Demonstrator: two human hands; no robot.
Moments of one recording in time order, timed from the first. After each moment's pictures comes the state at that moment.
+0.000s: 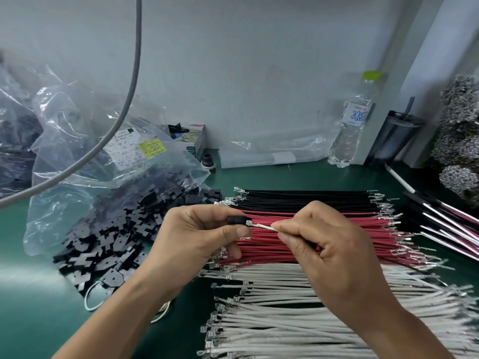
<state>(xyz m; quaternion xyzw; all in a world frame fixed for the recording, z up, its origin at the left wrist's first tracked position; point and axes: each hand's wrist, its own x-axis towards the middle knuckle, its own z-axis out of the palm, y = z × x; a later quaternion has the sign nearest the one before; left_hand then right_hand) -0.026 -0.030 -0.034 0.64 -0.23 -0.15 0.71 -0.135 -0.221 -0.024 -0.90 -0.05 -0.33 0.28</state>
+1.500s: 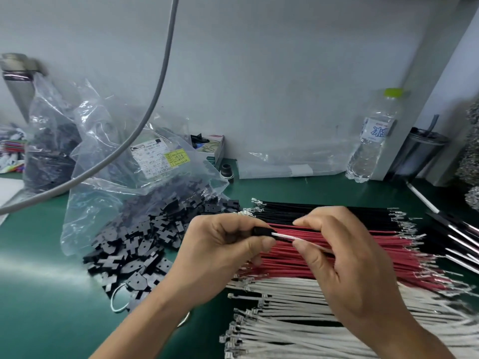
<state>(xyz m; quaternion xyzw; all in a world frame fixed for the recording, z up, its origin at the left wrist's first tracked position) -0.025 -0.028 -0.036 0.64 -0.33 -0.07 0.69 -0.126 -0.223 -0.026 -0.92 -0.05 -0.36 0.17</state>
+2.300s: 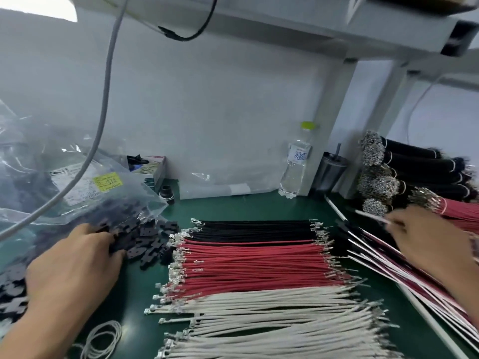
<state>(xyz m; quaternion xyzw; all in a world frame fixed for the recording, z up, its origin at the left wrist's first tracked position) 0.055 0.027 -0.070 0.98 -0.10 0.17 0.10 -0.201 -0.443 0.035 -0.92 0.33 -0.18 -0.07</state>
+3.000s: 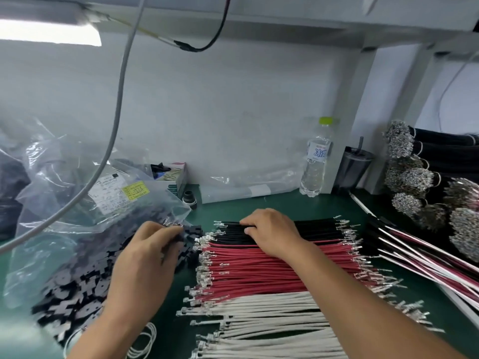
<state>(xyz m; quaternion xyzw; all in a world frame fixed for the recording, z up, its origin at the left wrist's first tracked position) 0.004 -0.012 -0.043 0.88 -0.25 0.25 0.32 -0.008 -0.276 -0.036 -0.98 0.05 -0.10 0.14</state>
